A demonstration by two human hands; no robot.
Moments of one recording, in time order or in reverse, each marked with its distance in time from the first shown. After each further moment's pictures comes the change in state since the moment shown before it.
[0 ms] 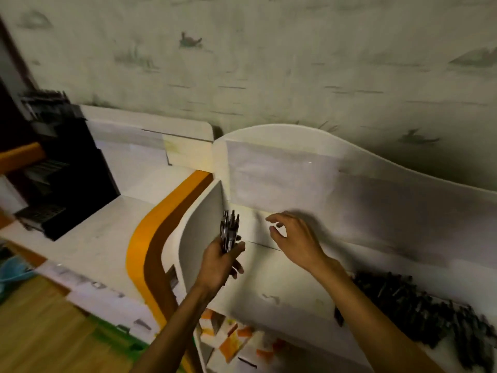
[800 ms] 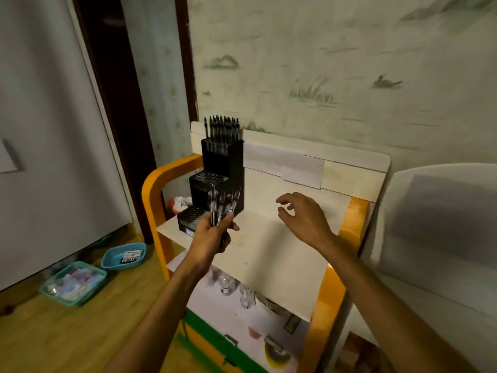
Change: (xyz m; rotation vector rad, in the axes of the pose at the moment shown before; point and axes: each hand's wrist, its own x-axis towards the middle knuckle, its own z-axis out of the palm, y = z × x) left_hand -0.023 0.030 -0.452 -0.173 0.164 0.120; right_hand 0.108 -0.366 0.212 -0.045 0.002 -0.190
